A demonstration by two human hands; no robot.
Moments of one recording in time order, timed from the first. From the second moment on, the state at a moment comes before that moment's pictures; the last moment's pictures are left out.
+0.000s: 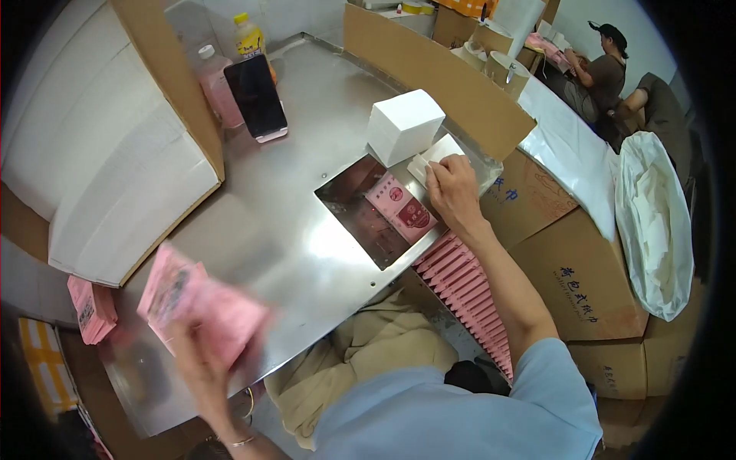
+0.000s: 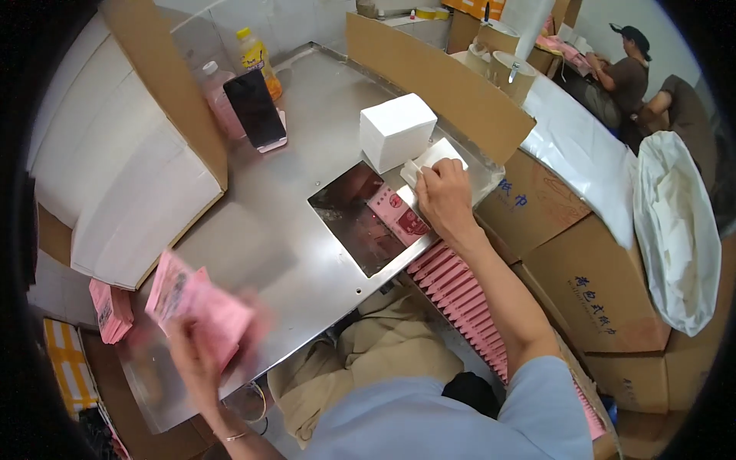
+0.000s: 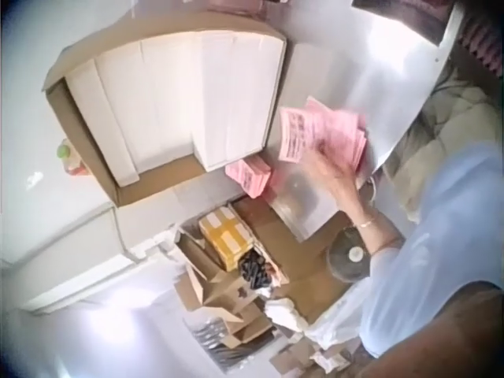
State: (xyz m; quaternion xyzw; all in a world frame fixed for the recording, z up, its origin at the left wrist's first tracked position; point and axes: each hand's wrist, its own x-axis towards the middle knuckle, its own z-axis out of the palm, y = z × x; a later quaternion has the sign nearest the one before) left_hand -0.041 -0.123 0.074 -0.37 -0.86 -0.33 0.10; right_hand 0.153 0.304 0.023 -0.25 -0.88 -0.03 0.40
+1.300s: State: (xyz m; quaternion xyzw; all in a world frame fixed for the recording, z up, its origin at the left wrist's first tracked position) left_hand 0.019 -0.001 0.053 -0.46 -0.87 -0.16 0.10; right_hand 0.156 0.304 0.022 -0.29 -0.89 -0.03 0.36
